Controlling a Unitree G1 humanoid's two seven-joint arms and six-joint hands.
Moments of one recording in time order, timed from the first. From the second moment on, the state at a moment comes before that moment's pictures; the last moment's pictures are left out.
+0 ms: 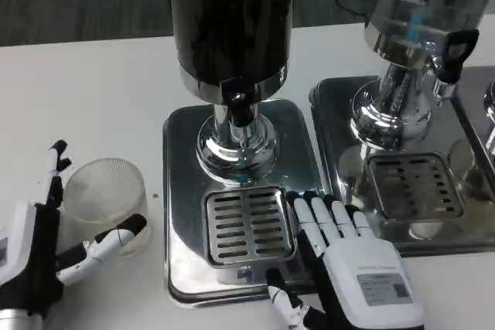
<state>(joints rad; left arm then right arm) 0.07 0.43 -0.03 0.55 0.56 -0.46 0.53 0.36 -0.21 0.56 -0.17 -1.15 0.18 -0.32</state>
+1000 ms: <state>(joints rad) 0.05 0.43 -0.06 0.61 0.60 -0.53 0.67 0.35 -0.23 0.54 -0.17 -1.14 0.18 -0.31</state>
